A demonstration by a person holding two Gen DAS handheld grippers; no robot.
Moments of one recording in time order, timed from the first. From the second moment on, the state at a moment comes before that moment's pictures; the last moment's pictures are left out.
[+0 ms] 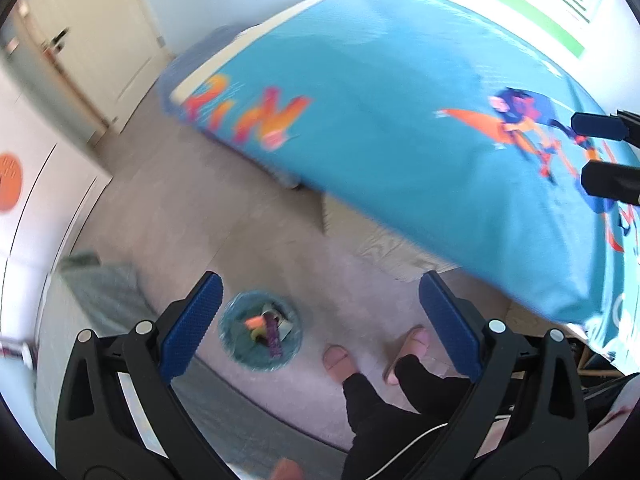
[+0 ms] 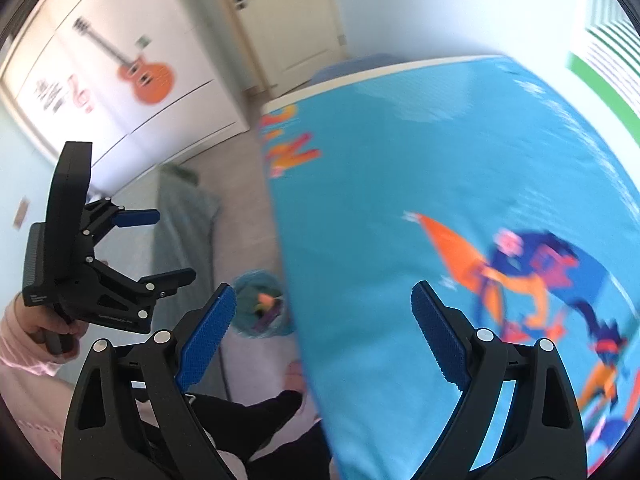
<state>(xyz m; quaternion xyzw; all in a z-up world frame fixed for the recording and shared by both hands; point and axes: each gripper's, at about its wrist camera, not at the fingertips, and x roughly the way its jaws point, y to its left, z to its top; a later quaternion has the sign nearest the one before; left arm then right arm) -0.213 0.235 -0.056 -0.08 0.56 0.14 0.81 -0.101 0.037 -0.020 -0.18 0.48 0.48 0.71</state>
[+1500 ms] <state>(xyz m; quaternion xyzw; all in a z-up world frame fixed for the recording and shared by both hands) -0.038 -0.023 -0.024 0.15 0.50 -0.21 0.83 -0.061 -0.212 -0.016 0.05 0.49 0.11 0.86</state>
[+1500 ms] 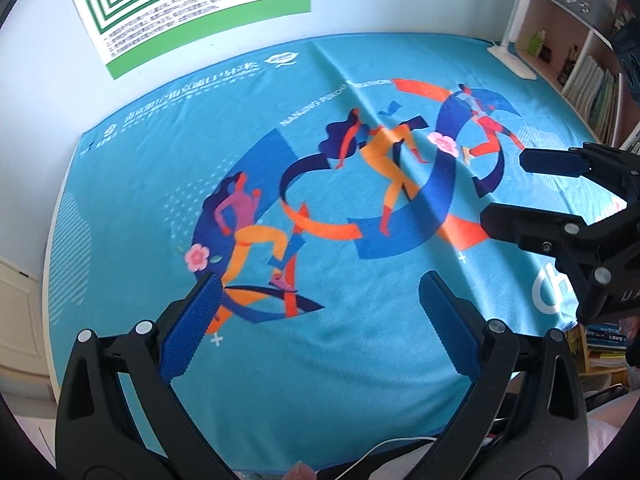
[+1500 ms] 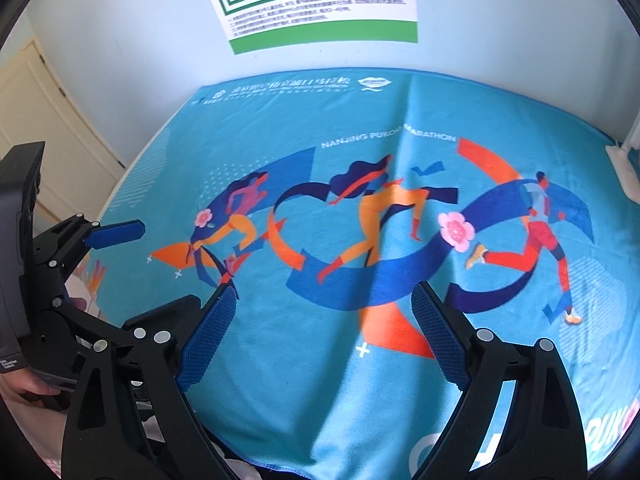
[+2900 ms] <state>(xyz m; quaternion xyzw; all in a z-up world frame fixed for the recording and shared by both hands) -0.028 -0.046 -0.012 0.15 0.47 -0.18 0.85 -0.053 -0.234 -0.011 0.06 0.47 0.11 0.87</state>
